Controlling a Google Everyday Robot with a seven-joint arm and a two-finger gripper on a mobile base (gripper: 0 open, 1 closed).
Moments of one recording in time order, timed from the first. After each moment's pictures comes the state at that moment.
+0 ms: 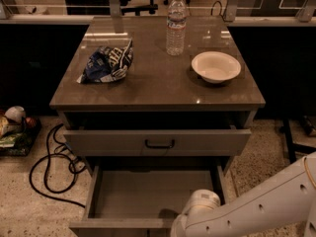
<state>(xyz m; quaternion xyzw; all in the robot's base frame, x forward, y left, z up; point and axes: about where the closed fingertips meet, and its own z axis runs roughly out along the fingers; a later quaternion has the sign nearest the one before) 0.312 -0.051 0.410 -0.63 0.77 0.10 0.08</state>
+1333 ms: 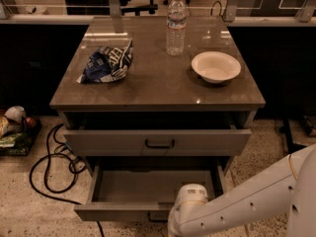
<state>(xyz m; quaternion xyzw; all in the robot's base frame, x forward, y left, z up) 0.363 -0.051 0.389 -0.64 0.76 0.04 0.09</state>
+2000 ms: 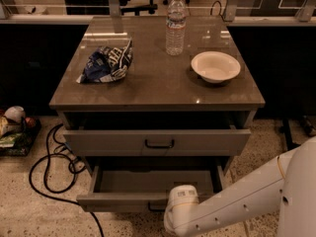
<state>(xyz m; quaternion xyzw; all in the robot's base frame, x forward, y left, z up) 0.387 -0.048 0.372 -0.64 0.76 0.00 0.10</state>
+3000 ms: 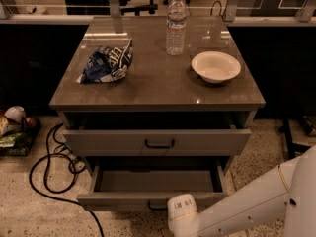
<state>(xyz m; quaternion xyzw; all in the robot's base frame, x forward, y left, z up) 0.402 -0.076 0.363 -0.62 0.77 -0.09 0.12</state>
